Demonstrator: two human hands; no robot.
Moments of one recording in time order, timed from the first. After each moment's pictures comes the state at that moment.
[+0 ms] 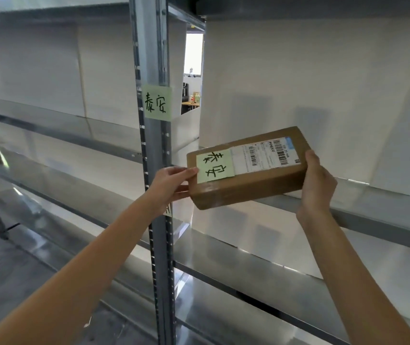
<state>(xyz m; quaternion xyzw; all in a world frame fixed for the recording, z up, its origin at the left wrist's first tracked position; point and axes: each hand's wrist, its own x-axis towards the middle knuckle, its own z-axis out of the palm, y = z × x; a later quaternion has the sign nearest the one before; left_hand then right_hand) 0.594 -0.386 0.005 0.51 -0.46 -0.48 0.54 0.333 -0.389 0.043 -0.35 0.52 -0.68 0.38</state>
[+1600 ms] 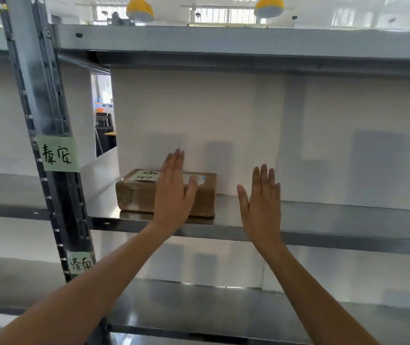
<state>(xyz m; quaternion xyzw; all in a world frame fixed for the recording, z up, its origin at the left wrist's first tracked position) 0.441 -0.458 0.040 0.42 -0.73 0.05 0.54 0.245 -0.415 0.019 -0.60 0.67 -0.41 -0.17</state>
